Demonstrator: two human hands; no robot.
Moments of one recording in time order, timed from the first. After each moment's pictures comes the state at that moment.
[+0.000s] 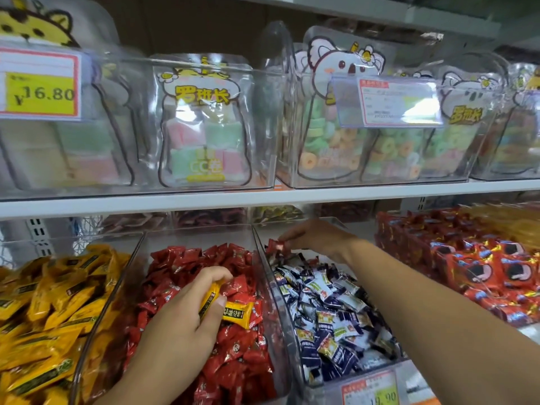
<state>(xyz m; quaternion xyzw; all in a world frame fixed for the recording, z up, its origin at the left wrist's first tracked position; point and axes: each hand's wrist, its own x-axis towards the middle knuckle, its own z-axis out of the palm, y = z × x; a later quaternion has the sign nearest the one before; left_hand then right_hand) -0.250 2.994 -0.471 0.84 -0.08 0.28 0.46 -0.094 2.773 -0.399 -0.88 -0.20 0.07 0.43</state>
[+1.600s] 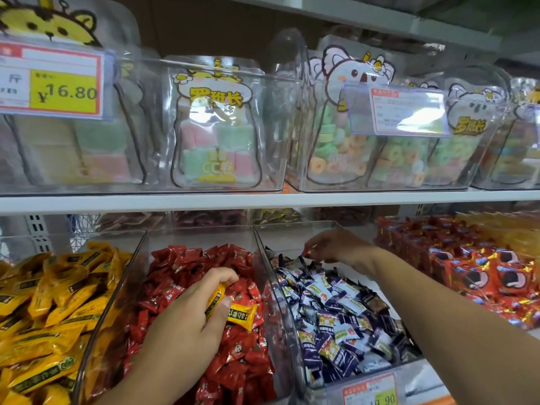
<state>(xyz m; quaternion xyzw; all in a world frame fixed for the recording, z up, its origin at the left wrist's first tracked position) -0.240 3.021 -0.494 0.92 -0.06 0.14 0.36 -0.094 2.733 -0.410 -0.90 -0.11 0.05 0.42</state>
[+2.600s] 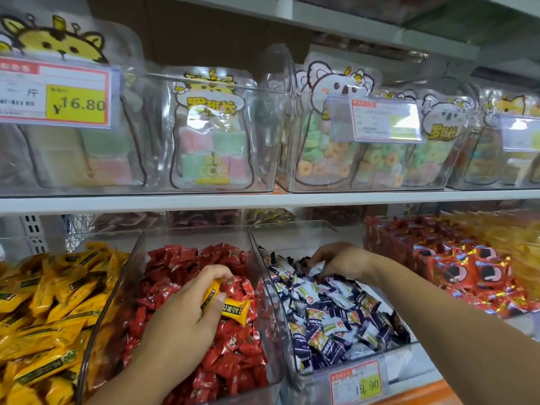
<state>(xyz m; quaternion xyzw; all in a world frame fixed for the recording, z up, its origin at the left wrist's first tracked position) -0.255 3.001 -0.474 0.88 -0.09 0.26 0.39 -0.132 2.719 -0.408 -0.93 -0.12 0.10 0.33</state>
